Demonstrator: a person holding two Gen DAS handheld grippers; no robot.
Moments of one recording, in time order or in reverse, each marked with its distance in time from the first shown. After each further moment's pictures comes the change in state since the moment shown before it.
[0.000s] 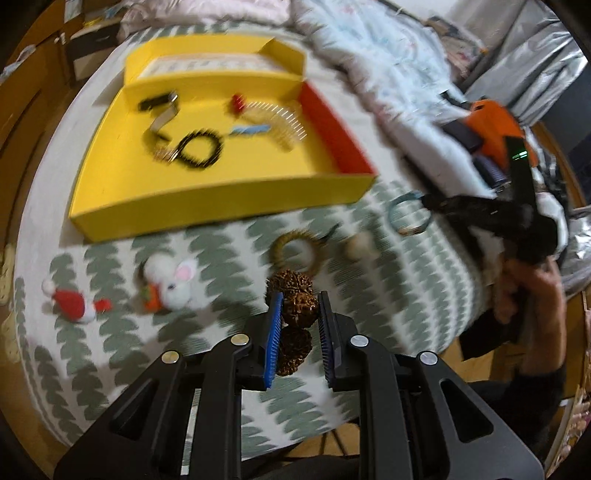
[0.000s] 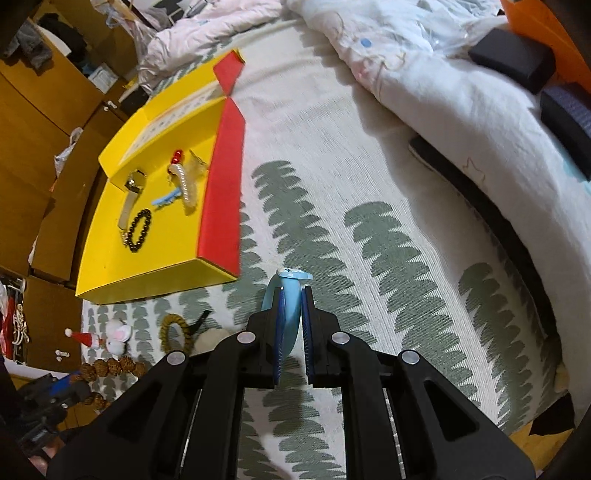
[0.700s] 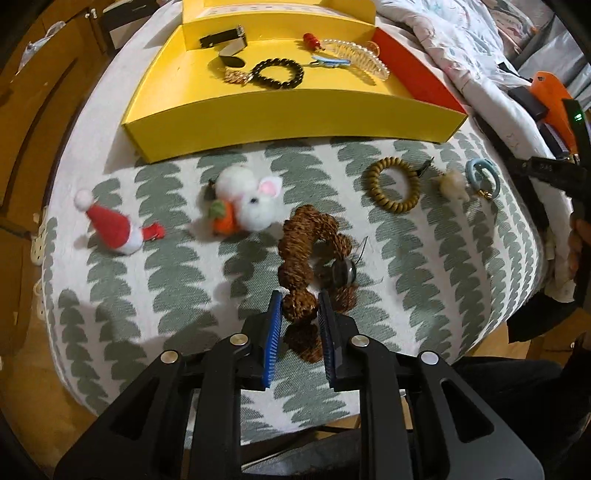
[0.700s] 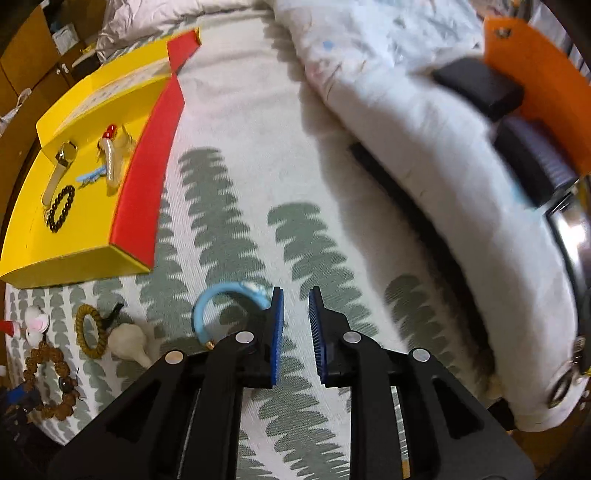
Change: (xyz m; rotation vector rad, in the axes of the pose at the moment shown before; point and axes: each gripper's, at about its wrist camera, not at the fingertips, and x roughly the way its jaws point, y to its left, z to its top) left arm 0.019 0.044 -0.045 -0.055 0.138 0.188; right arm 0.002 0.002 -0.001 -0.100 -0.013 -0.340
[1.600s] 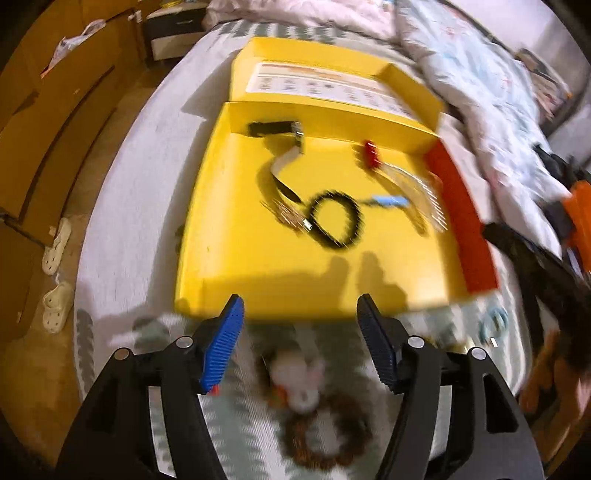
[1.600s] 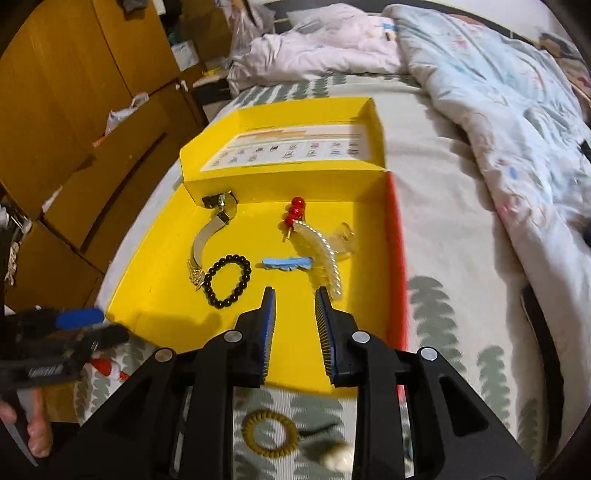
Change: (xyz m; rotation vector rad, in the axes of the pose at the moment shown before) left arm -0.016 0.051 0.146 -0.178 -0.128 0.047; right arm -0.025 0.165 0.069 -0.228 -0.201 0.365
